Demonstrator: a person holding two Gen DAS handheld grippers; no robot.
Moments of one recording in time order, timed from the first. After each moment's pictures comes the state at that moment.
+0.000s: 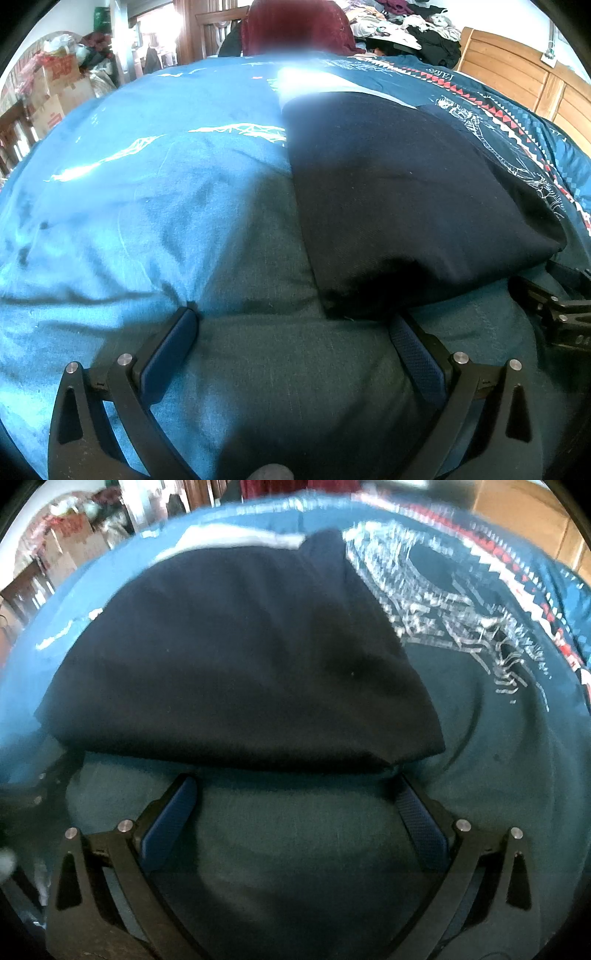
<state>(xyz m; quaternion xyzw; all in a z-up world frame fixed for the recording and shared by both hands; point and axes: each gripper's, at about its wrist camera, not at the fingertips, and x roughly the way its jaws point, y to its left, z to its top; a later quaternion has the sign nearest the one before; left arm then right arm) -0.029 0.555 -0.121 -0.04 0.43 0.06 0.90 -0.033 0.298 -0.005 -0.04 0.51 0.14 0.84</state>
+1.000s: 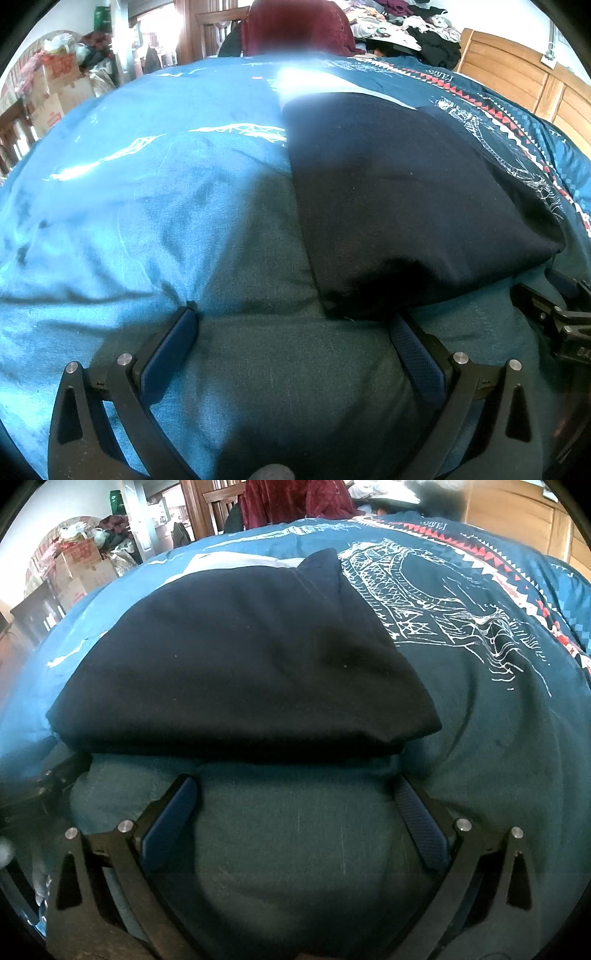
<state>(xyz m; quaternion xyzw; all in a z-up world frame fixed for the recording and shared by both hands) -0.029 0.554 -0.121 -0.05 0.43 0.06 0.90 -0.053 0.287 -0.012 0.00 0.44 0.16 0.88</state>
